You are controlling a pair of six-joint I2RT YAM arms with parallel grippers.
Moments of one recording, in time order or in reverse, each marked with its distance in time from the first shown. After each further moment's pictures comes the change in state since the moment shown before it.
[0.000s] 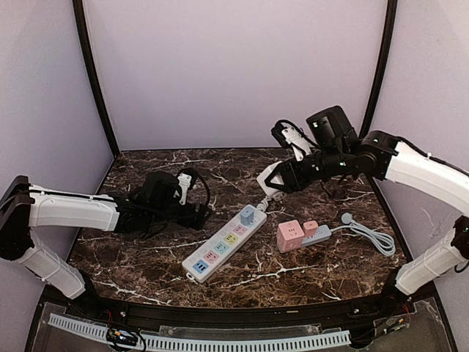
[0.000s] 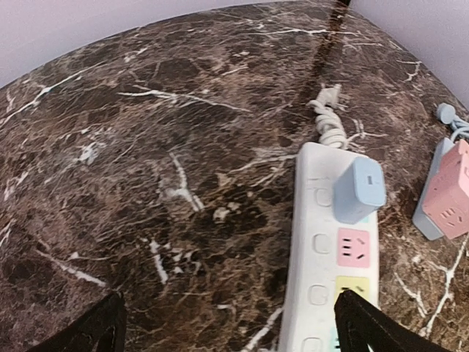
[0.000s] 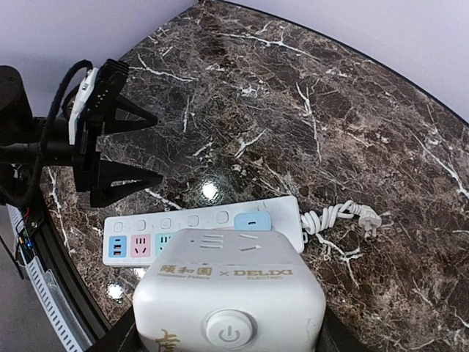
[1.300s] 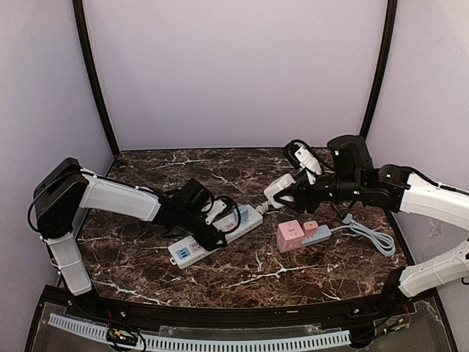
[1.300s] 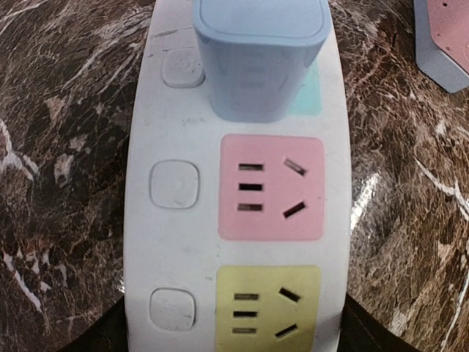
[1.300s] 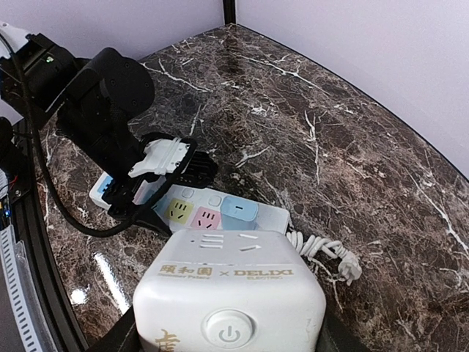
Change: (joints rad) left arm 0.007 0.359 0.222 -0.240 0.294 0.312; right arm 0.000 -0.177 -0.328 0.286 -0.029 -0.167
